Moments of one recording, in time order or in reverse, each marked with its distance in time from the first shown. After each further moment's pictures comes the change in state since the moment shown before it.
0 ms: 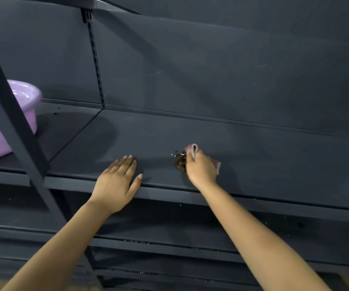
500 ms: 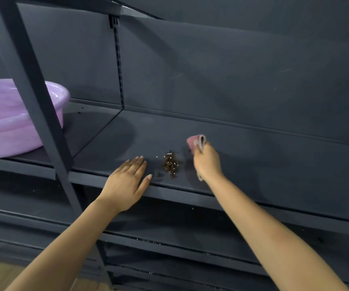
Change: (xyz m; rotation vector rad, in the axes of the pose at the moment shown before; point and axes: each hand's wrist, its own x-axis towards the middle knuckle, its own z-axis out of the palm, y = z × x) left_hand -0.008 -0.018 -0.006 -0.012 -0.017 -0.016; right_hand 0.011 -0.029 0.006 0.278 -0.085 -0.022
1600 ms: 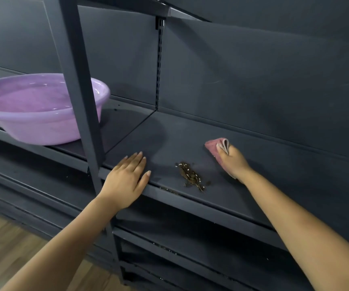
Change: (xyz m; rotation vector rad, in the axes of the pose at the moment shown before) left_hand -0.013 -0.050 0.001 0.046 0.112 -0.186; right_hand 0.071 0.012 0.017 -0.036 -0.302 -0.123
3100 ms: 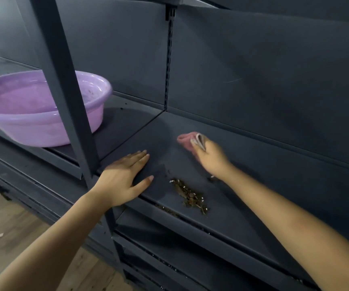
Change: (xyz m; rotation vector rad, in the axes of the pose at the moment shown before) left_hand 0.032 -0.014 -0.005 -0.132 -0.144 0.040; right_hand 0.054 -0.032 0.052 0.180 -0.240 -0.498
